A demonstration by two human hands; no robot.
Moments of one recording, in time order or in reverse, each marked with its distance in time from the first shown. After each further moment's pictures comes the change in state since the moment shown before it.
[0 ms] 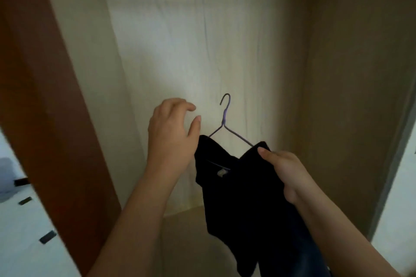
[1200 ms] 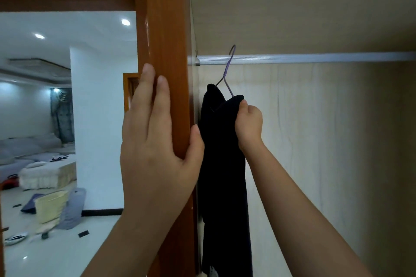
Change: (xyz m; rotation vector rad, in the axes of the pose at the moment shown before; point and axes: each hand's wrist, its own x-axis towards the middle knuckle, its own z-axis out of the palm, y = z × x) left_hand 0.067 -0.011 -0.165 0.380 0.553 0.199; right_hand 0.070 -0.187 0.270 0.056 0.022 -0.655
